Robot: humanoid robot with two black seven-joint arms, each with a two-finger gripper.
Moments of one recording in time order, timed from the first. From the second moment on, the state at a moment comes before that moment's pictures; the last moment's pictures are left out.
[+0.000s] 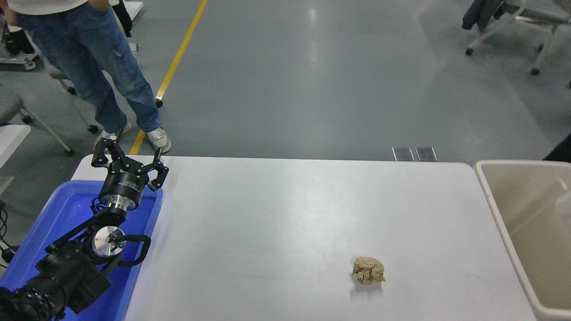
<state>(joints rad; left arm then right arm) -0.58 0.29 -0.81 -0.47 -0.06 -0.51 -0.60 0.77 -0.64 -0.08 -0.01 -0.96 0.22 0.40</state>
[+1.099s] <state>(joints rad) -0.58 0.29 -0.81 -0.47 -0.06 -0.51 -0.60 0.60 -0.30 -0.09 -0.32 -0.63 0.03 0.20</state>
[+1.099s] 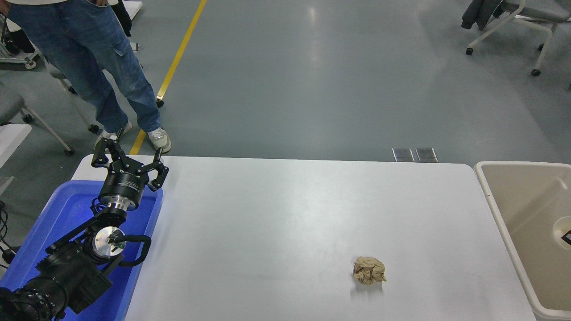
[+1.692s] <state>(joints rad) -0.58 0.29 -0.81 -0.47 -0.06 -0.51 -0.60 0.65 -0.30 -0.08 -0.34 -0.53 0.04 0.20</state>
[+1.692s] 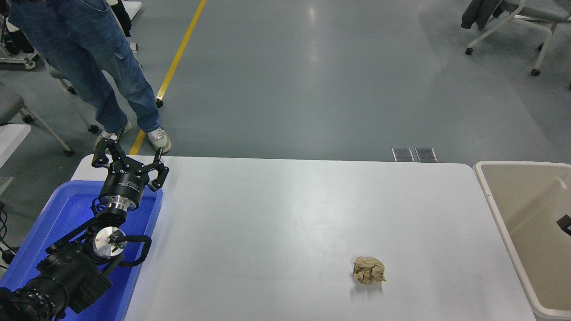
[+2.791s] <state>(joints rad) -0.58 0.29 -0.81 -0.47 -0.06 -0.51 -0.60 0.52 -0.42 1.04 0.75 -0.36 0.12 0.35</state>
